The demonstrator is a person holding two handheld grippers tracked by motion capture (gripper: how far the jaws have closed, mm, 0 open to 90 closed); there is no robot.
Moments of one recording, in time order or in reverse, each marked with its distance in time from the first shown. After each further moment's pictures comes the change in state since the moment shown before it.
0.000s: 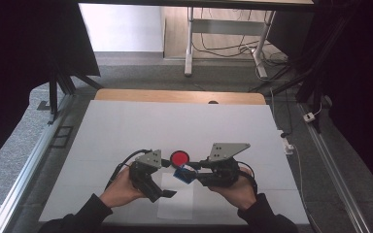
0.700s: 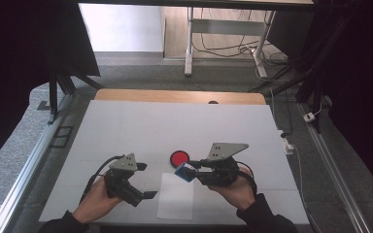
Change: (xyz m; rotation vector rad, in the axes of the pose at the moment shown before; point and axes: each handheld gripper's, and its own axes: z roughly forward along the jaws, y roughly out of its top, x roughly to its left) left arm -0.016 -0.039 -0.042 -0.034 0.153 -0.175; right arm -0.001 -0.002 0.003 0.017 -0.048 0.009
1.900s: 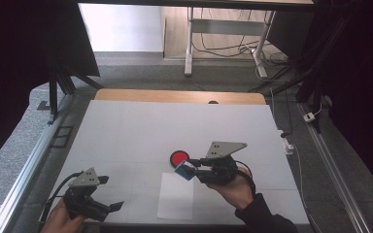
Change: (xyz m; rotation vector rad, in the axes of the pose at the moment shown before) left arm -0.016 -0.068 -0.066 0.046 0.204 -0.157; right arm -0.003 -0.001 0.005 0.006 -0.036 0.035
